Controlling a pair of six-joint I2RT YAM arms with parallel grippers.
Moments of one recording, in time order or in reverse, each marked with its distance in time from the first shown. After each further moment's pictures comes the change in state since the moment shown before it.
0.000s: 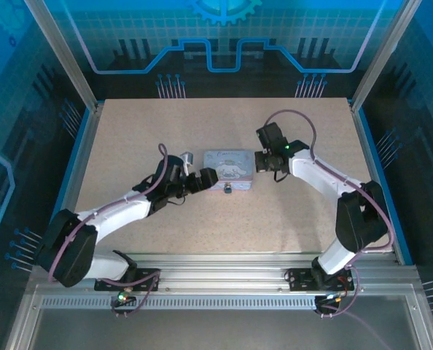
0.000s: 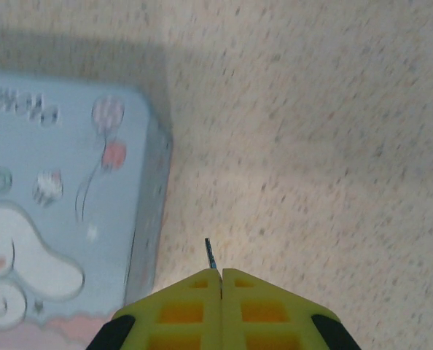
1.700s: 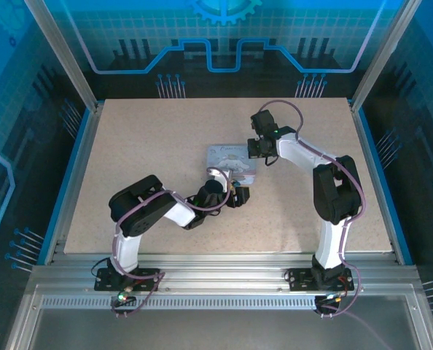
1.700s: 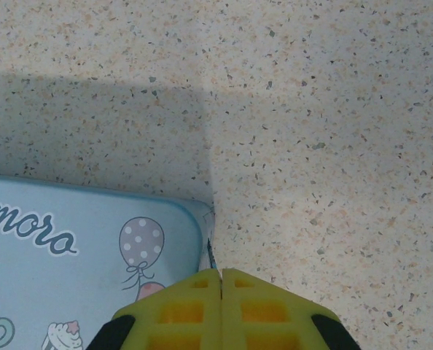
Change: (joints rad) left arm -0.282 0.640 0.053 0.823 -0.308 0.225; right arm -0.051 0.291 0.219 0.064 -0.087 -0.025
